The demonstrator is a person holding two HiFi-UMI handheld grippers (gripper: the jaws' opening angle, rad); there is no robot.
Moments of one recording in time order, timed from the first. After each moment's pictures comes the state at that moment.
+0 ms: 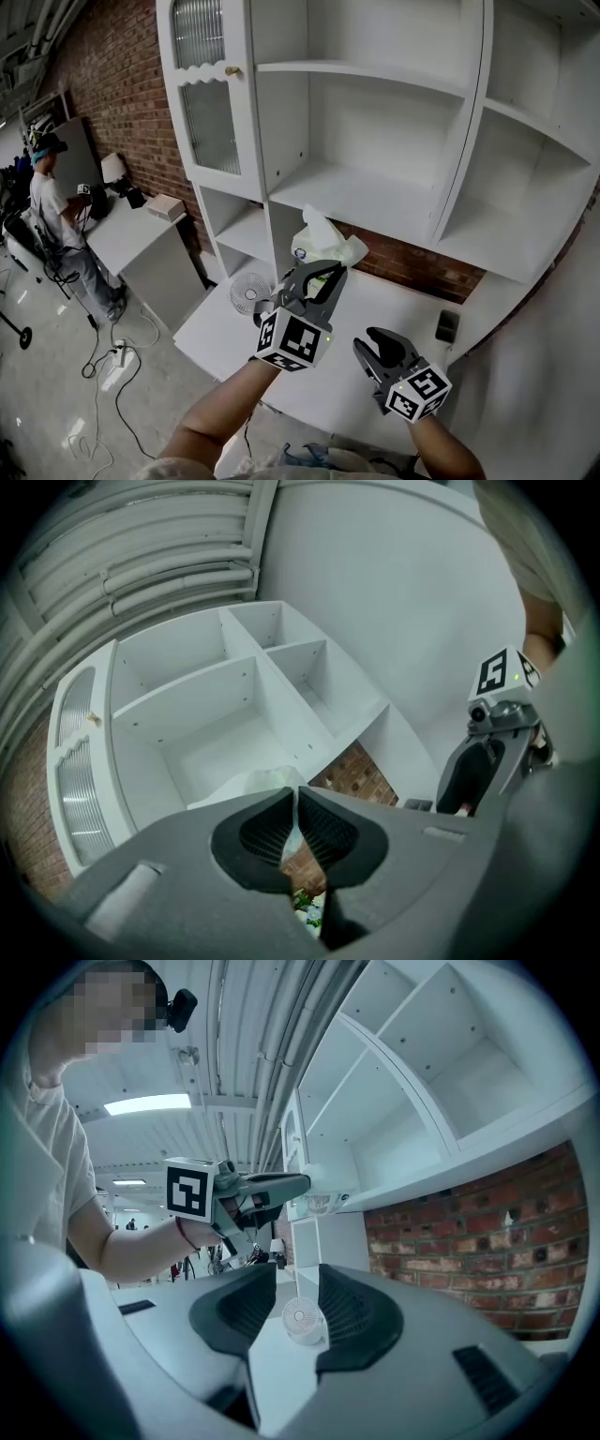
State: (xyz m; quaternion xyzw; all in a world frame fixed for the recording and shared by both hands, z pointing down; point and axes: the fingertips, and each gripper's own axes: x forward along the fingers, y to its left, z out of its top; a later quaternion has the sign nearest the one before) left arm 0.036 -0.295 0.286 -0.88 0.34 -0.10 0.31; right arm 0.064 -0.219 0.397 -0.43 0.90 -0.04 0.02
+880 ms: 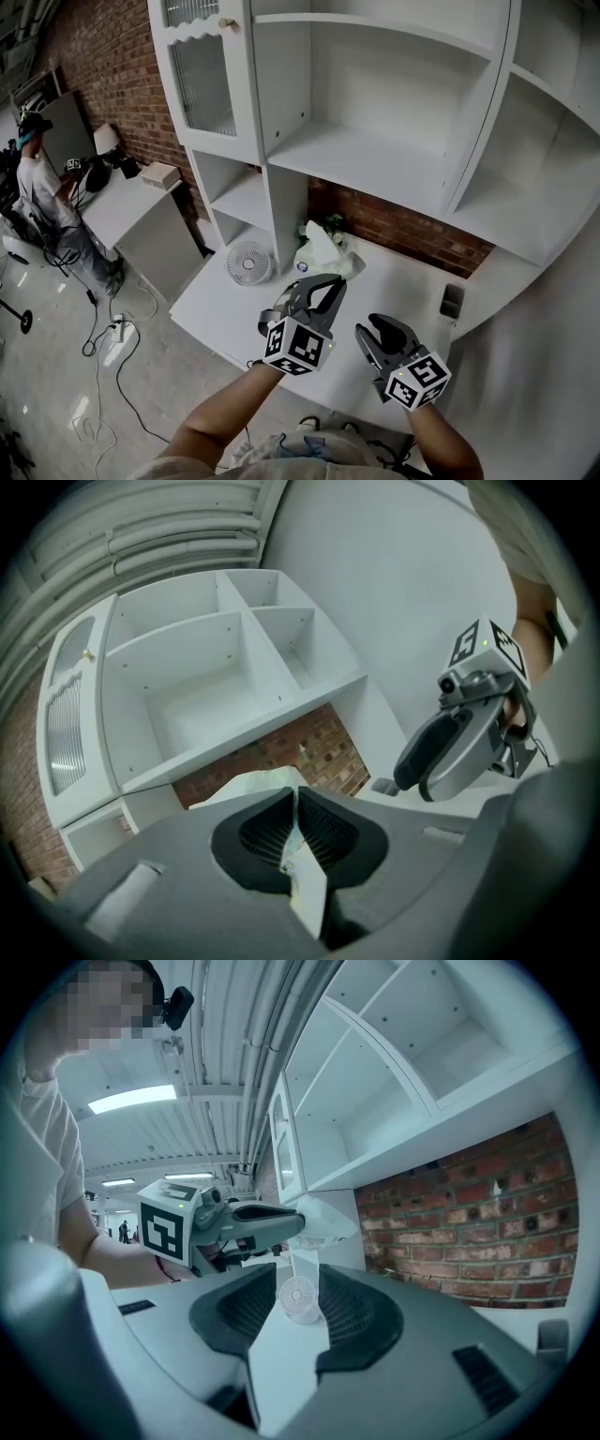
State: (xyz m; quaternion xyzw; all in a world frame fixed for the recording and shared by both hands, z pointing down) left arm 0.036 -0.288 0.401 -0.90 0.33 -0.15 0.24; right arm 0.066 -0.222 0.446 -0.45 0.89 -0.08 0.00
